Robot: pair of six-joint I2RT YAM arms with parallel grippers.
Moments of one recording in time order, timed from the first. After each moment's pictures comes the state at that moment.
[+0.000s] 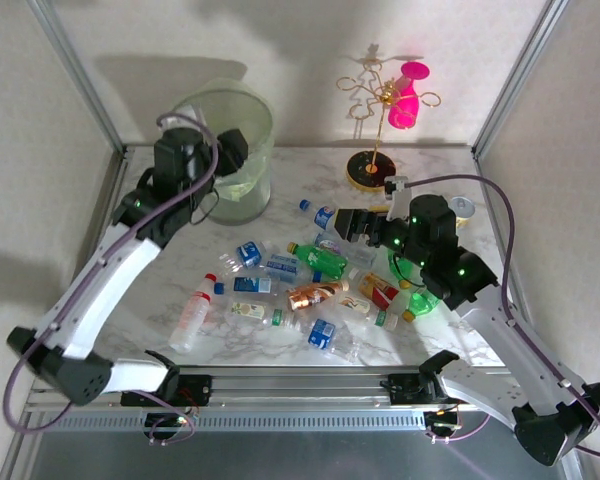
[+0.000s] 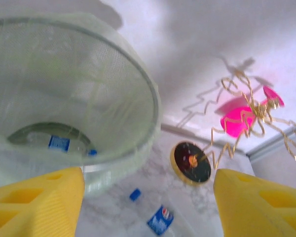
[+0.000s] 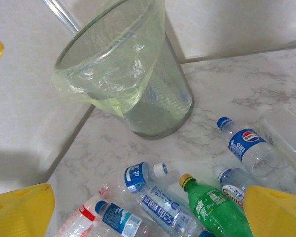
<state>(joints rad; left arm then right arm) -0.51 1.27 1.47 -0.51 -0.33 -0.61 0.58 0.95 1.01 -0.38 -0.17 0.49</state>
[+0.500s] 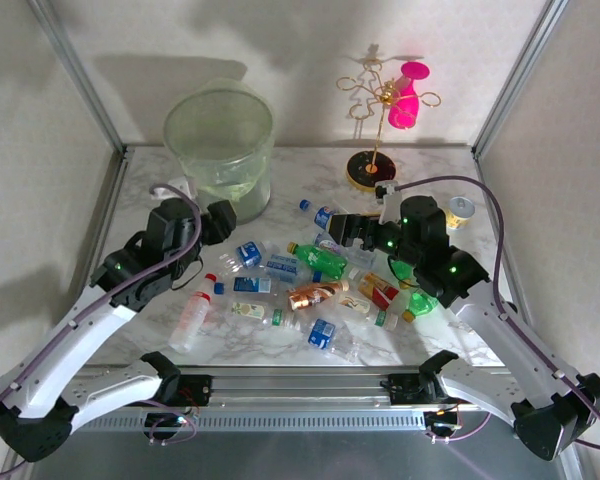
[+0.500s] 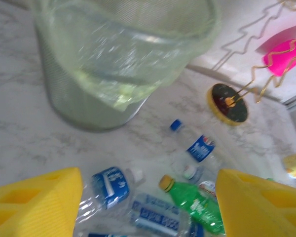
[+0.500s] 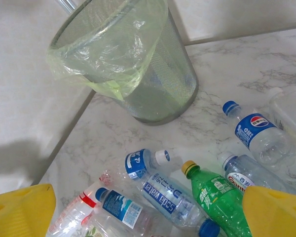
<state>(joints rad) -0.61 0.96 1.12 -0.69 -0.41 -0.70 0.59 0.98 0.99 -0.38 -0.19 0.49</state>
